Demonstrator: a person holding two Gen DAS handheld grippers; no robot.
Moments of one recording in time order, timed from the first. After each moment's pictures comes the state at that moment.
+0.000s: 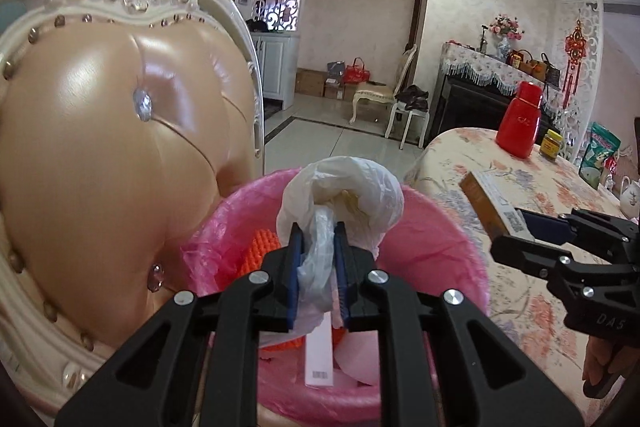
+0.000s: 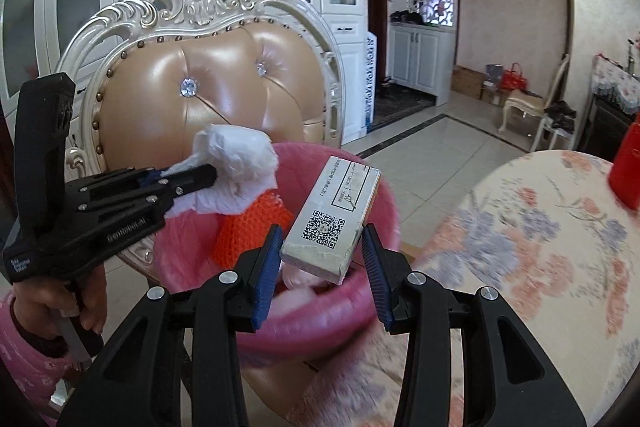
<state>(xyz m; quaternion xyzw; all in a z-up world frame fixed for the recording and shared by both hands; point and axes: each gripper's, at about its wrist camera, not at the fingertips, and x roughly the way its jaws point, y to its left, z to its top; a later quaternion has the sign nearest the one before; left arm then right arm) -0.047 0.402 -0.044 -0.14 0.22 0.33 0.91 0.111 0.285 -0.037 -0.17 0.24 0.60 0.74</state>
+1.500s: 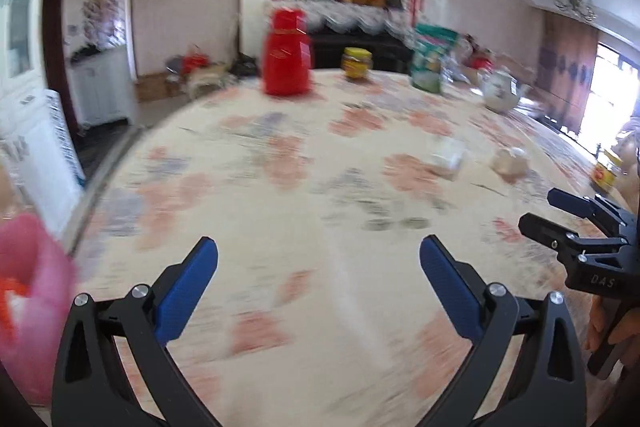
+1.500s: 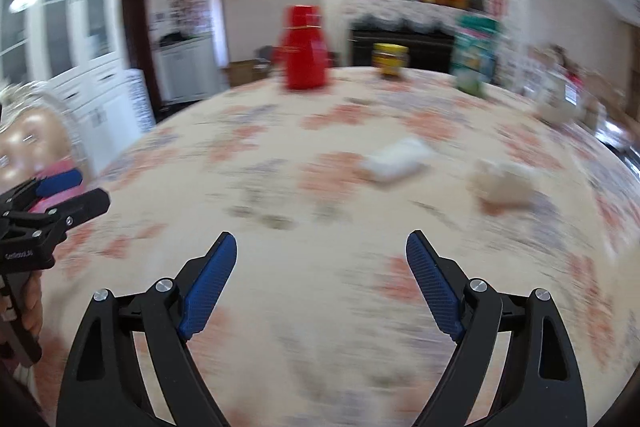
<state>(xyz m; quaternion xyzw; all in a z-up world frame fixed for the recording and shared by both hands) 0.186 0.073 -0.046 -0.04 0.30 0.06 0.95 0.256 -0.150 -0.064 -0.04 0.29 0.23 0.93</state>
